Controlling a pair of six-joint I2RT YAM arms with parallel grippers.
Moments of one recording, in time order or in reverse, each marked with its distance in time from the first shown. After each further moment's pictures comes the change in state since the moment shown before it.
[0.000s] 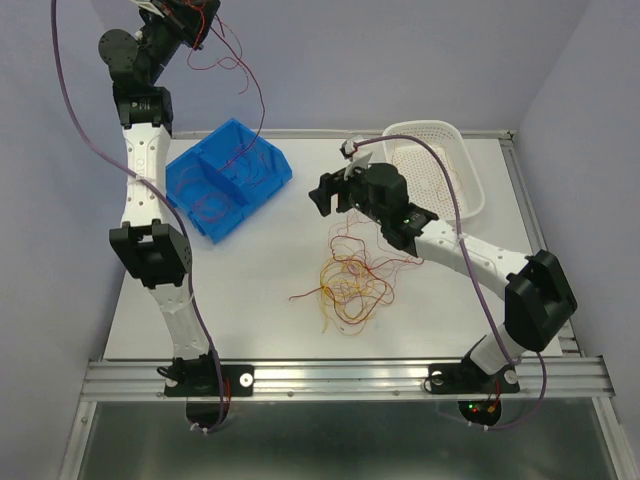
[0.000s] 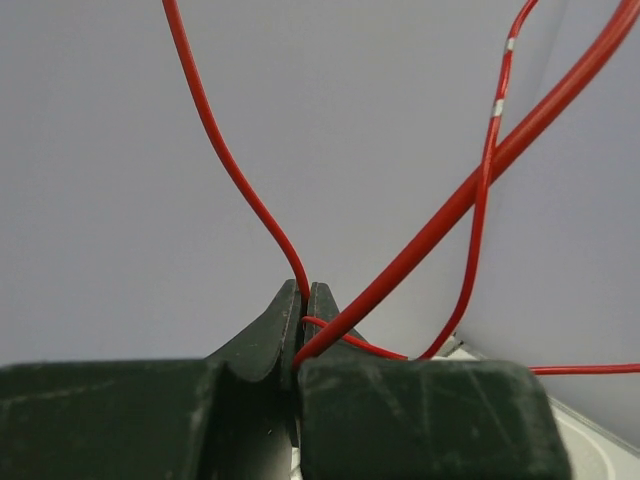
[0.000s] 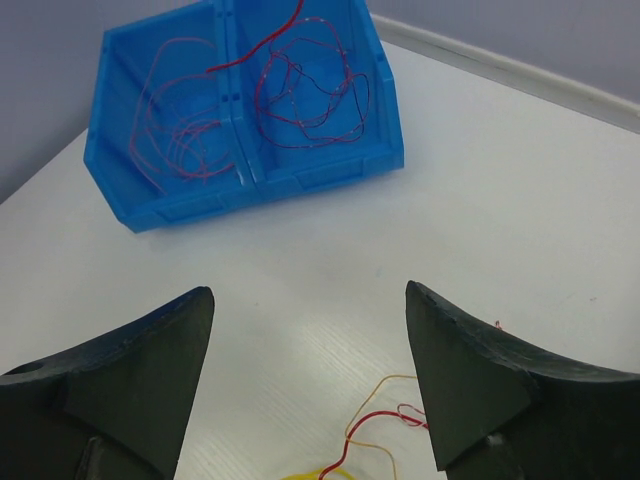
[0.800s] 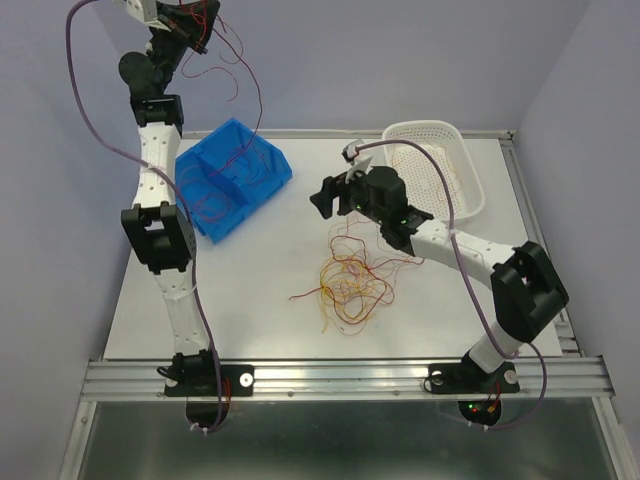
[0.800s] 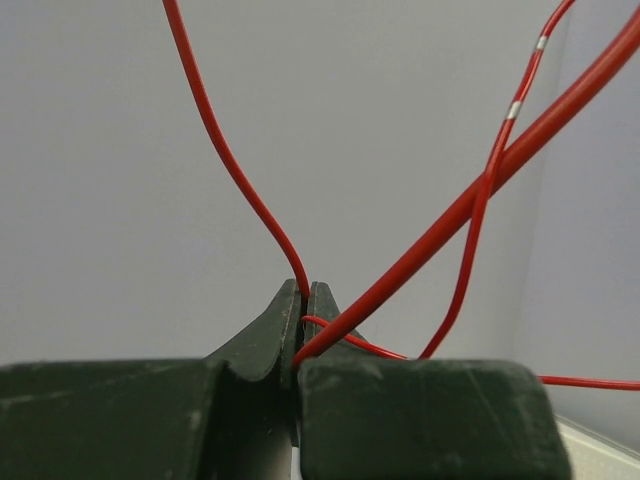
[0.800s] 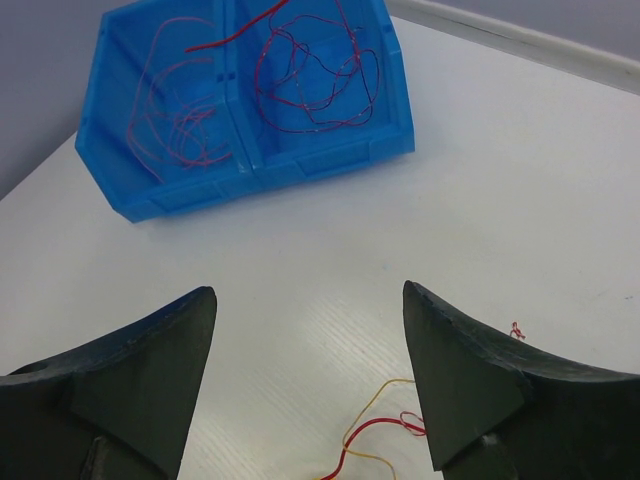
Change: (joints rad) left arm 0.011 0.190 0.049 0.380 -0.060 -0.059; right arm -0.045 0.059 -0.050 0.114 -0.113 0.035
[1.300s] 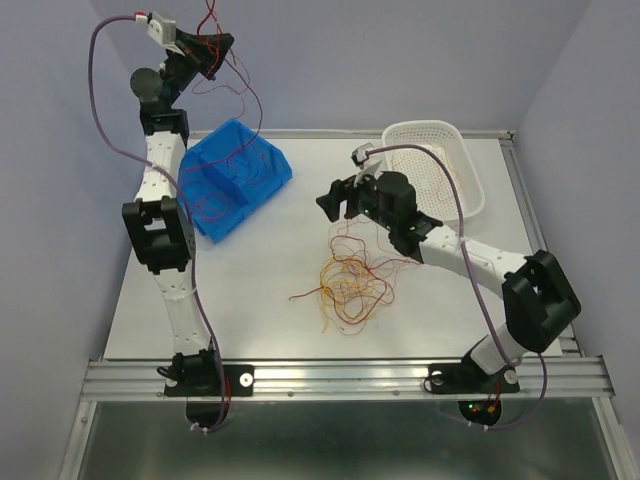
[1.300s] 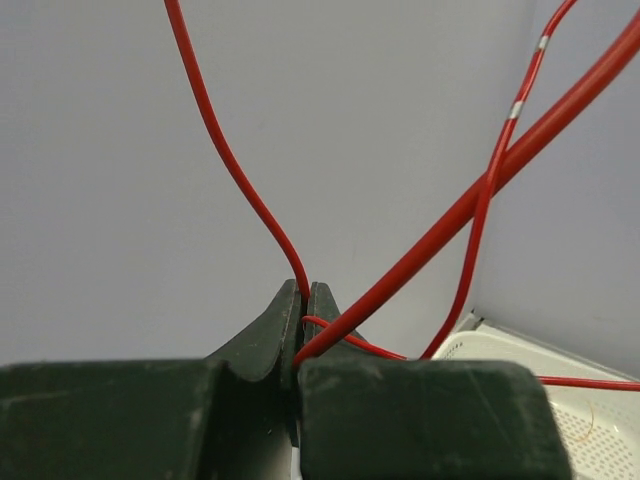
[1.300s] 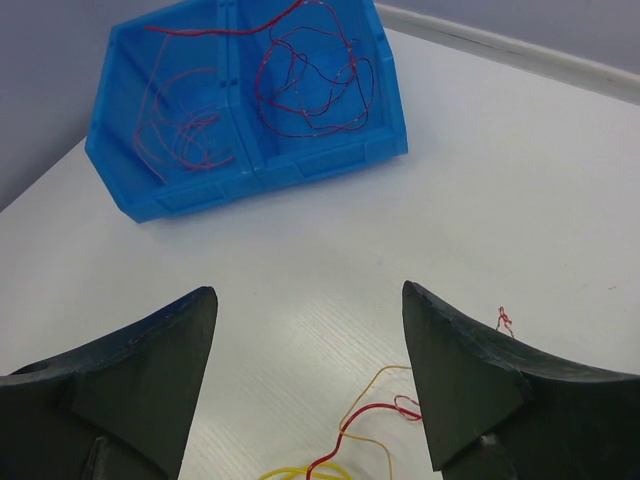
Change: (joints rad) left arm 0.005 0.027 -0.130 0.082 0.143 -0.002; right arm -0.010 -0.067 -0.071 0.033 -0.014 0.004
